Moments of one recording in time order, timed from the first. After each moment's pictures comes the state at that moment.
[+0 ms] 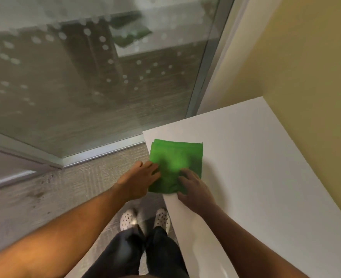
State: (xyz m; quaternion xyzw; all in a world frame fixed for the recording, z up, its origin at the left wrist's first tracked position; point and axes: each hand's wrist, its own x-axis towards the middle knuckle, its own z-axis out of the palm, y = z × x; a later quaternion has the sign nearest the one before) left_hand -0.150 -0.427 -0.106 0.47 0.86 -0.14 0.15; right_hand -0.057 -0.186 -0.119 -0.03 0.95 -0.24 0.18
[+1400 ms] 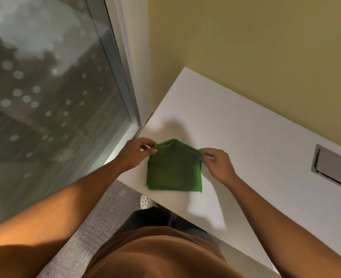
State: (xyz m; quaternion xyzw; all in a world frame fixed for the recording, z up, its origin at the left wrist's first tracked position) left_hand -0.347 -0.306 -0.071 0.38 0.76 0.33 0.42; right_hand -0.073 -0.138 -0.060 0.45 0.77 -0.45 -0.04
